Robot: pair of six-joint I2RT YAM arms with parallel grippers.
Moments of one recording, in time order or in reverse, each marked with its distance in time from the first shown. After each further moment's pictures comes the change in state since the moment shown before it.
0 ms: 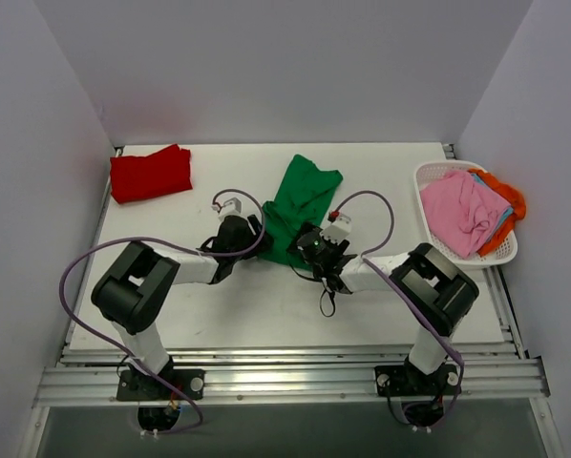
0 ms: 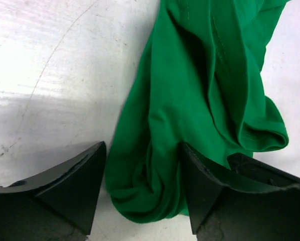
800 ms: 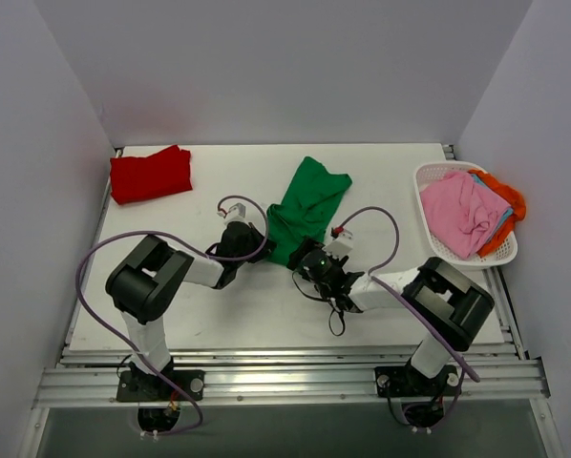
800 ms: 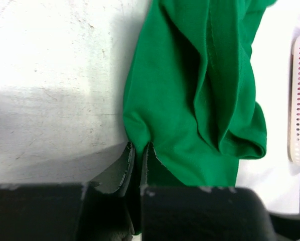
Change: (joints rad) left arm -0.014 0.118 -0.021 0.210 0.091 -0.093; right arm 0.066 -0.085 -0.150 0.127 -0.055 0.060
